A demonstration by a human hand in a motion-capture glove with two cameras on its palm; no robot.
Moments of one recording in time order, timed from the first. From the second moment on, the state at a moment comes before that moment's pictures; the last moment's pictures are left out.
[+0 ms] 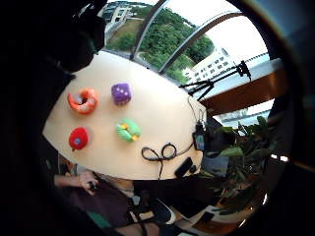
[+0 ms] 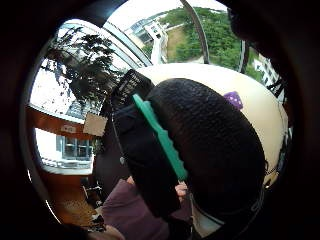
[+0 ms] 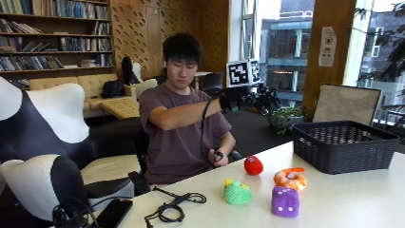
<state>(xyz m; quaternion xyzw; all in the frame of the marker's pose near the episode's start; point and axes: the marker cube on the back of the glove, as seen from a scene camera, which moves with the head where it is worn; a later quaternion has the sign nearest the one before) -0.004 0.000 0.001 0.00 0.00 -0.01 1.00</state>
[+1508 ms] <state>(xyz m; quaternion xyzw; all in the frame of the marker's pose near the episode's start) 0.057 -0.095 0.277 -0.13 0.05 0.04 0.99</state>
